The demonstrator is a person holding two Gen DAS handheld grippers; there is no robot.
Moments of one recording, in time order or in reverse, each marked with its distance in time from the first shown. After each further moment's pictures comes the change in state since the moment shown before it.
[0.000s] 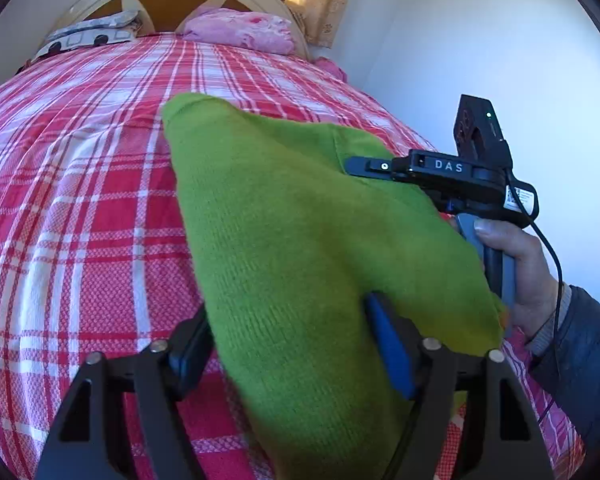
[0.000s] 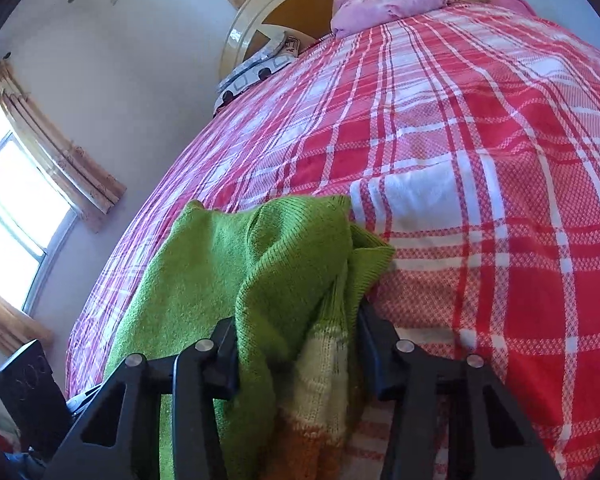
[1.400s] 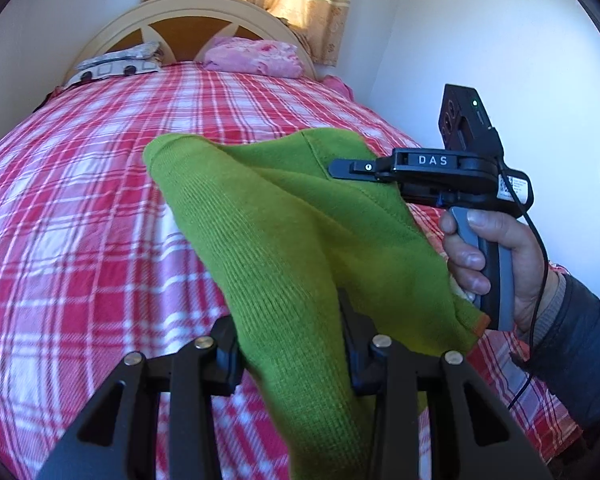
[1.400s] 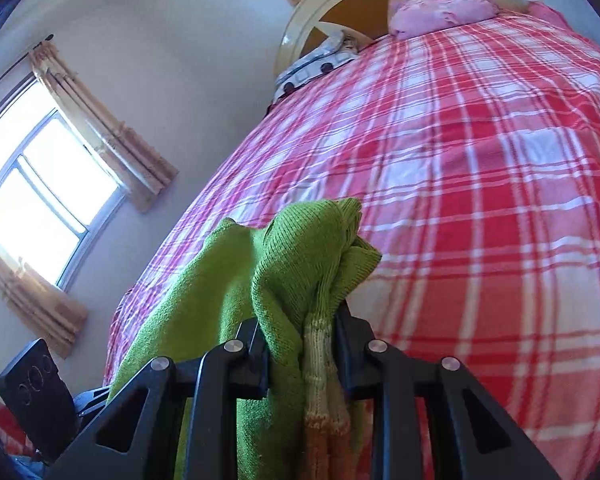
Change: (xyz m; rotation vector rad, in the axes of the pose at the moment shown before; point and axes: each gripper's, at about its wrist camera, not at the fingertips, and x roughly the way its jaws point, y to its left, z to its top) left arm -0.140 0.010 -0.057 0.044 -0.067 0.095; right arm -0.041 0.145 -0.081 -0.050 0.000 0.138
